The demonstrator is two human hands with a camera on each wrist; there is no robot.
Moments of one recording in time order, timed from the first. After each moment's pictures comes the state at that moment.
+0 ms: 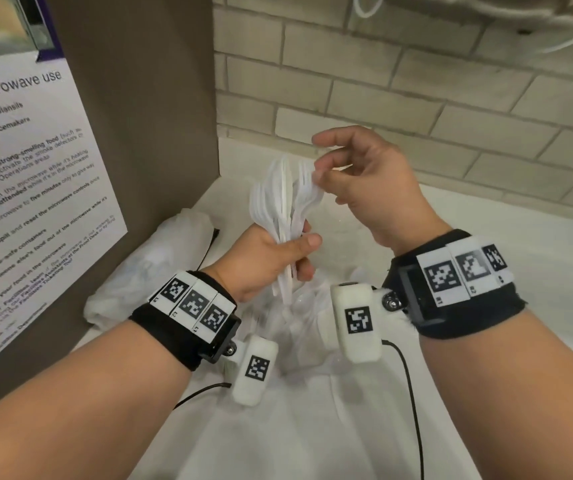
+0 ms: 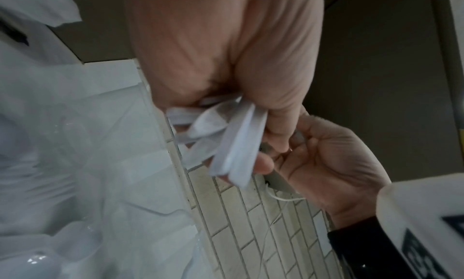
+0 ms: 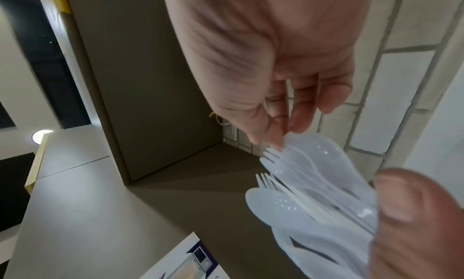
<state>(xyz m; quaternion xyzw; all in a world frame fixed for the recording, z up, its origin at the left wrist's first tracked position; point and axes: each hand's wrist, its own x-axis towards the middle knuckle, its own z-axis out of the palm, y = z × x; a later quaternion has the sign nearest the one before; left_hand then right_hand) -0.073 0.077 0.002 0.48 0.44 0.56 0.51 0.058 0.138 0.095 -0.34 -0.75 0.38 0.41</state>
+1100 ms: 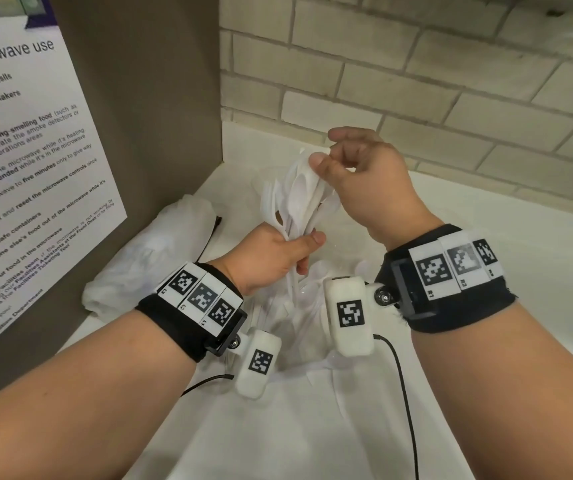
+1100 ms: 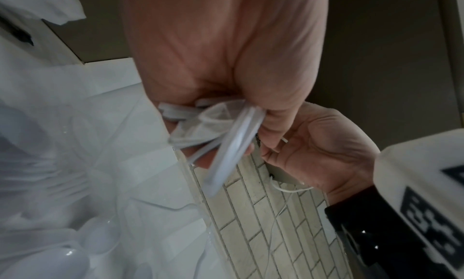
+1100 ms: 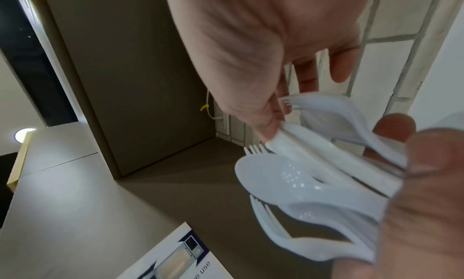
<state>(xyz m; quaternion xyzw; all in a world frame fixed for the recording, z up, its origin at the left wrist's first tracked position) -0.075 0.080 -0.010 0.52 0.55 0.48 0.44 0.044 0.154 0.077 -0.42 -0.78 0.26 0.38</state>
